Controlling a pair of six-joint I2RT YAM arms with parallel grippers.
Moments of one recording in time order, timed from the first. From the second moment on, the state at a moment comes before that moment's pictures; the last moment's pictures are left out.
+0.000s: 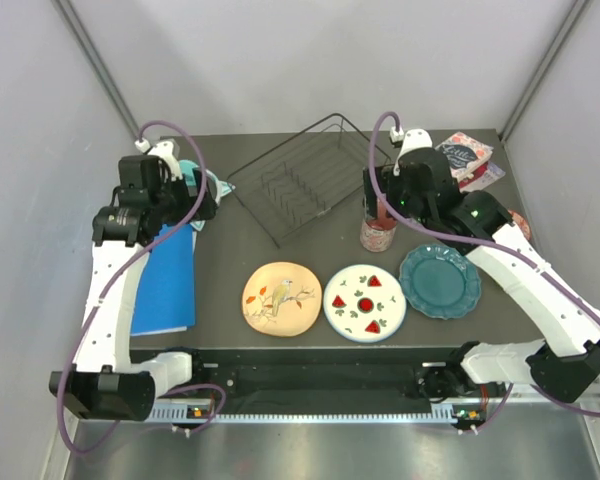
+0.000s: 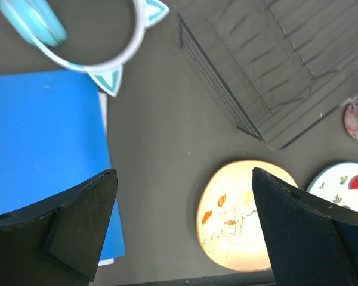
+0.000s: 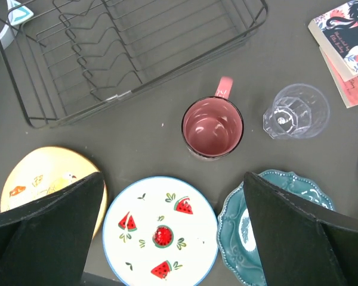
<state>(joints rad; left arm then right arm) -0.03 1.15 1.37 -0.87 0.09 -0.19 0.68 1.25 1.48 -0.82 0.34 0.30</state>
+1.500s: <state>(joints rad) -0.23 1.86 1.43 -0.44 -0.08 -0.51 0.51 1.24 1.43 -0.74 0.41 0.27</state>
